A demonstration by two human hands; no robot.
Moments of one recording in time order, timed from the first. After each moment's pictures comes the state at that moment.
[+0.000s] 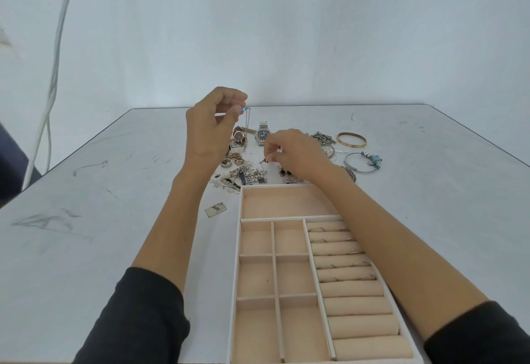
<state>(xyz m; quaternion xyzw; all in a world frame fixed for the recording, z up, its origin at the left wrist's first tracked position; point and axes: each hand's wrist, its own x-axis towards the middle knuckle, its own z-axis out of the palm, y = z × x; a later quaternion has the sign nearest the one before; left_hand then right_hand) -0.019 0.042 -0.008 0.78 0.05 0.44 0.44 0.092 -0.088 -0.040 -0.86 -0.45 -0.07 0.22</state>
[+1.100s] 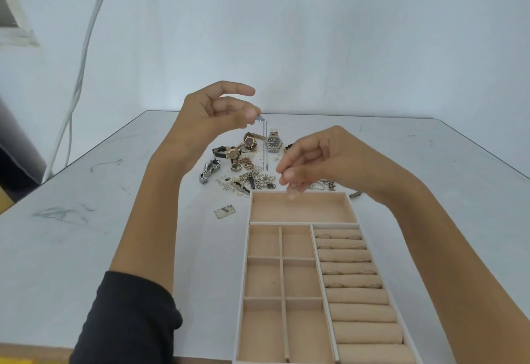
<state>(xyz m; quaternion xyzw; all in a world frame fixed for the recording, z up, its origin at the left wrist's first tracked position) -0.065 0.048 0.028 0.75 -0.04 0.29 0.59 0.020 -0.163 0.028 -0.71 -0.48 0.22 0.46</state>
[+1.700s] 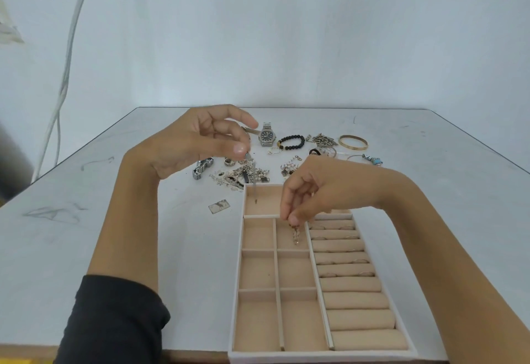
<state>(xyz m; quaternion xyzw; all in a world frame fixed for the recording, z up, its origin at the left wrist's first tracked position) -0.083 0.057 0.025 0.78 -0.10 0.05 0.61 0.013 -0.171 0.015 -0.76 -0.53 0.30 0.25</state>
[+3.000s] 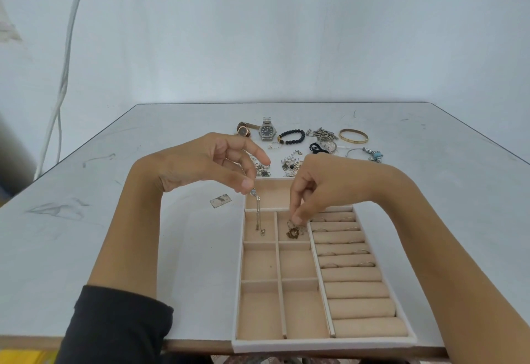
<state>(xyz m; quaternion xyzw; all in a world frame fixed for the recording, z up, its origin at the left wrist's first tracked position) -0.090 0.043 0.011 0.84 -0.05 -0.07 0.53 0.015 -0.166 0.009 -0.79 -0.53 0.25 0.19</state>
